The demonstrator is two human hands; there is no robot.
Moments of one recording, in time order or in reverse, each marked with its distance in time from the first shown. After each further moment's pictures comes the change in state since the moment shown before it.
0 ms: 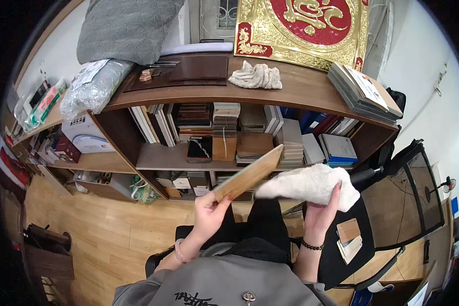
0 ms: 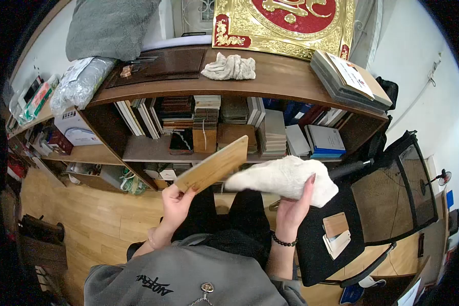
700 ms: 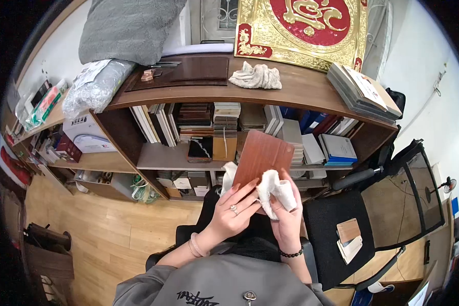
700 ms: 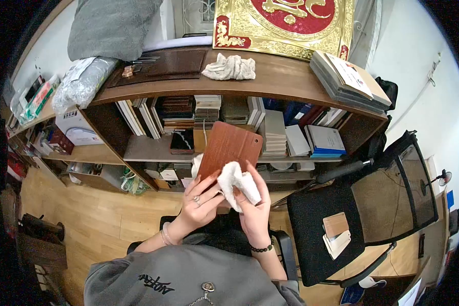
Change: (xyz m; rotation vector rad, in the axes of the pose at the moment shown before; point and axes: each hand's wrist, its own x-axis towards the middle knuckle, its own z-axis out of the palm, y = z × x) left_hand -0.002 0.012 0.018 1.007 -0.219 0.803; right_hand -0.036 0.036 0.019 -0.217 -0.458 0.125
